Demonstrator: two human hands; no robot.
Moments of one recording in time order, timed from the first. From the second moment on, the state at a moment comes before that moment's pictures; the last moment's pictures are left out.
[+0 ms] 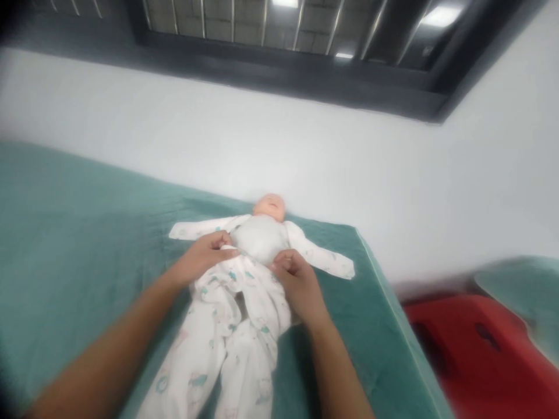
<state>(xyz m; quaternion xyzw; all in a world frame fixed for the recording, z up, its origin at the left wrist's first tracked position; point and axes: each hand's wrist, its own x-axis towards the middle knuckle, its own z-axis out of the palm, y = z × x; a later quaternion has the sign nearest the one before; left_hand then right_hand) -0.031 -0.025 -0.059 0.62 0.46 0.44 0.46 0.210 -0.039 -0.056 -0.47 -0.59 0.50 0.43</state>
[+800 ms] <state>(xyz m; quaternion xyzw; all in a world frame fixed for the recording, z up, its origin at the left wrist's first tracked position) -0.048 -0.027 -0.052 0.61 0.52 0.39 0.46 0.239 -0.035 -0.056 -0.49 -0.61 0.48 0.40</state>
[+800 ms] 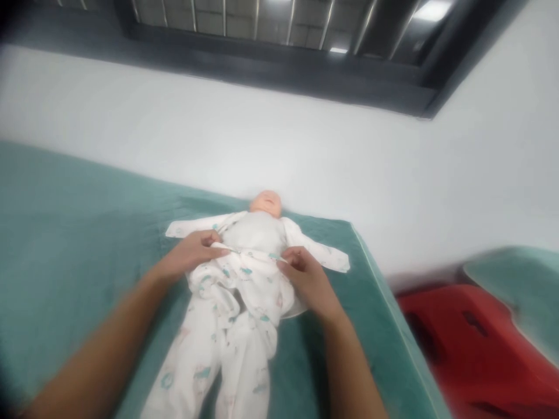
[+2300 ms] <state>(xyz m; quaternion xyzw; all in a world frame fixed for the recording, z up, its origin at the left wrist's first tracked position) -0.073 -0.025 -0.051 0.67 0.40 0.25 0.57 0.246 -0.031 -0.065 -0.57 -0.67 0.39 0.25</state>
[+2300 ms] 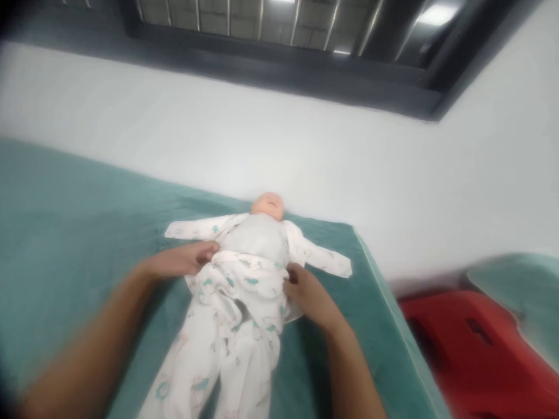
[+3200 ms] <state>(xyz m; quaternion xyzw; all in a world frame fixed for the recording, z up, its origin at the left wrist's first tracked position) -0.047 -0.029 -0.058 0.63 0.46 0.32 0.53 0.243 -0.028 -0.072 -0.52 -0.68 0.43 0.30</state>
